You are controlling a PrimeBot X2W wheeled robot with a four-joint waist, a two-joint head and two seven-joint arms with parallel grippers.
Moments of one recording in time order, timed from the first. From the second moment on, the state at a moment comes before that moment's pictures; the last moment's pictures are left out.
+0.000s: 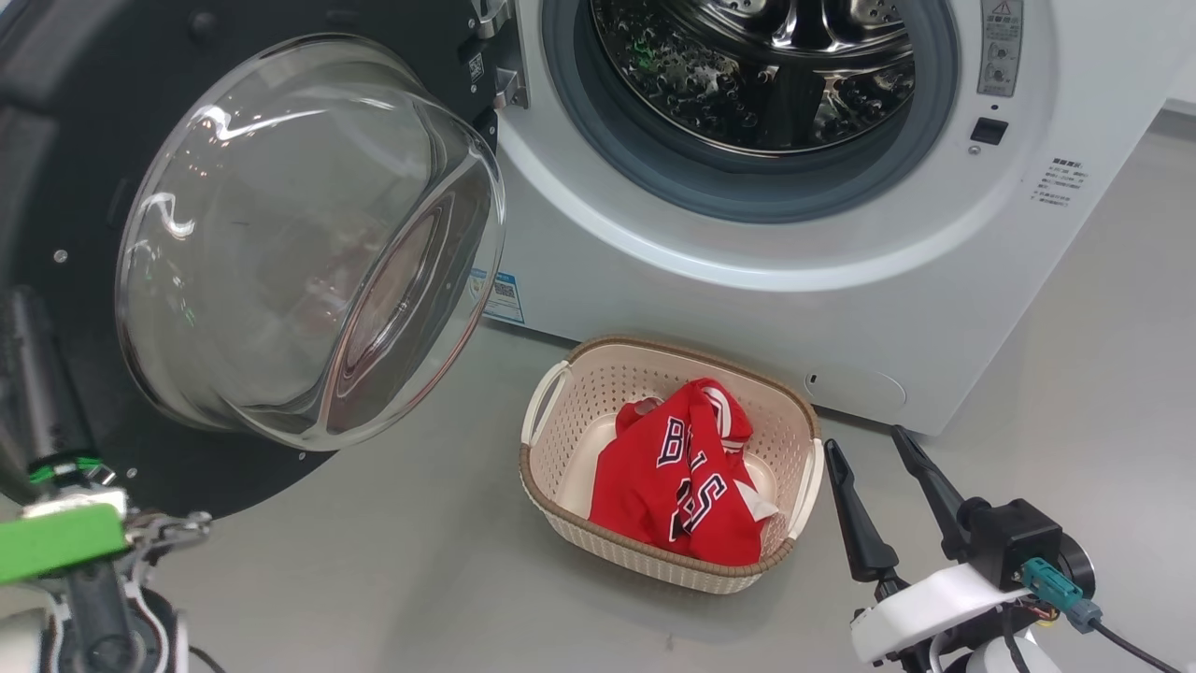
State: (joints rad) left arm -0.06 0.05 0.04 -0.29 -1.30 -0.07 -0.21; right arm 0.03 -0.09 0.26 0.15 0.30 0.03 -0.23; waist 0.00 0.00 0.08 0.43
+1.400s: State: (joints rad) left arm -0.27 0.41 0.30 0.20 -1.68 0.04 0.26; right arm -0.02 -0.13 0.26 0.12 0.30 0.04 -0.21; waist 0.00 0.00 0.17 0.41
